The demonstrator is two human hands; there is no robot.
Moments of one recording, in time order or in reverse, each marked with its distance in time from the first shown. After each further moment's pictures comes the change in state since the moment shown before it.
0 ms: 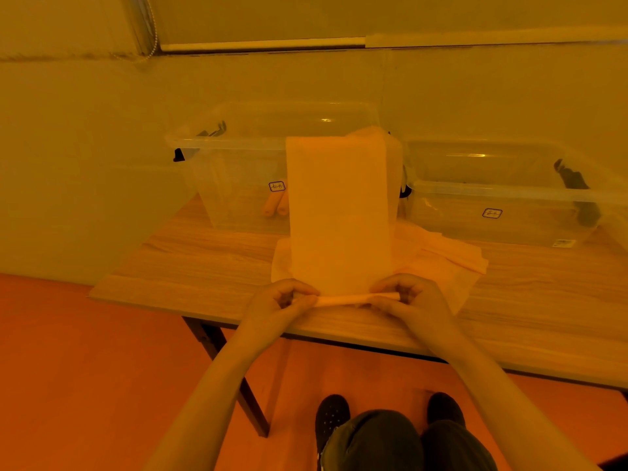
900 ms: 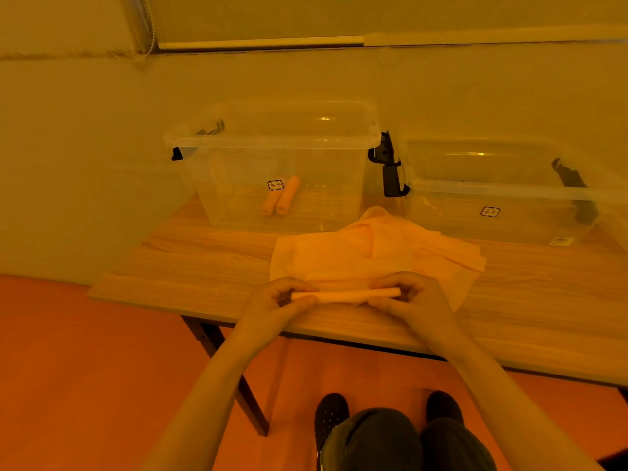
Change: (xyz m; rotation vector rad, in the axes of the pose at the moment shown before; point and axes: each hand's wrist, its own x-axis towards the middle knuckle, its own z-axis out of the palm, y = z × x) left_hand 0.000 0.001 0.000 -0.039 0.003 -0.002; right_hand -0.001 -0.002 -0.001 0.023 0.004 -0.034
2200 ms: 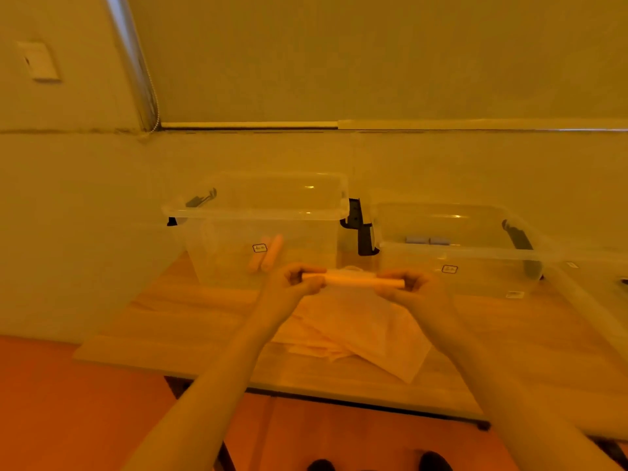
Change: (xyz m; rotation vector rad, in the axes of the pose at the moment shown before) left_hand 0.070 0.112 0.024 -0.059 0.046 0.060; right_hand 0.045 -0.072 -0.053 -0.008 0.179 0.023
